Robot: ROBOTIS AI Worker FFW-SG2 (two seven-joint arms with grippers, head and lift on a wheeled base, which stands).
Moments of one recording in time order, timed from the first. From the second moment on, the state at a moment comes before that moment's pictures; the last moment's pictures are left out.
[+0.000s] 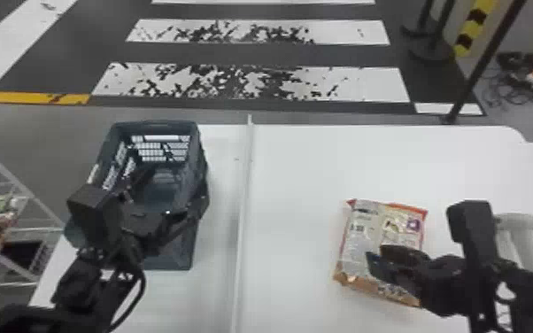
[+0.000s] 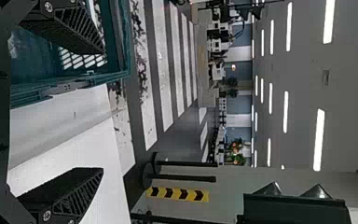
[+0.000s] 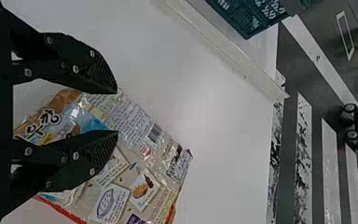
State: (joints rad) left arm 0.47 0.18 0.03 -2.02 0.10 0.12 -0.21; right arm 0.43 -0.20 0.00 -2.25 0.00 1.01 0.53
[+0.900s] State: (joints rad) left arm 0.48 0.18 0.03 -2.02 0.10 0.12 -0.21; right arm 0.31 -0.19 0.07 -2.00 0.06 0.92 0.55
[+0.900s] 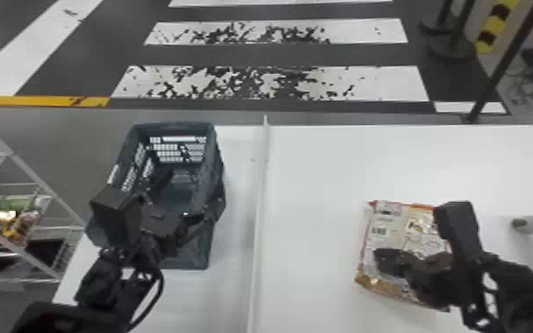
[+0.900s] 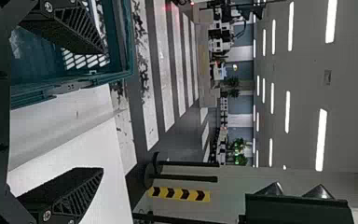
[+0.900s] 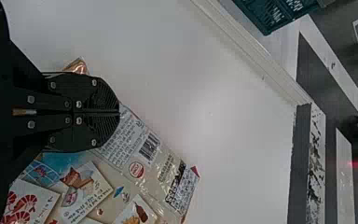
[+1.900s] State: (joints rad) left arm 0.48 0.19 0.03 -2.03 0.10 0.13 -0.21; right arm 0.32 -0.27 -0.02 -1.98 0.09 0.89 0.68
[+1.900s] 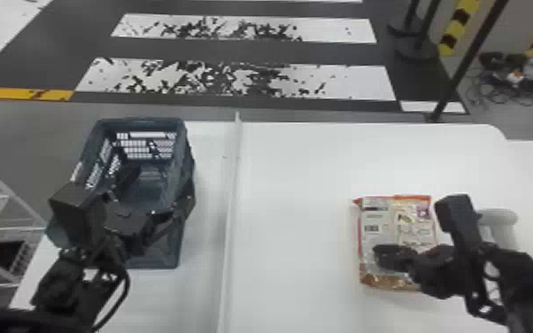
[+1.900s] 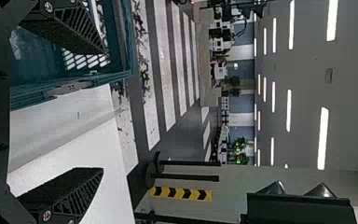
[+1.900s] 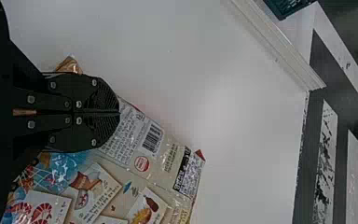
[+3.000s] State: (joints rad) left arm 0.49 0.18 0.04 -2.03 0.10 0.13 -0.21; right arm 0.37 -0.19 -0.29 -2.09 -0.16 0.83 0.55
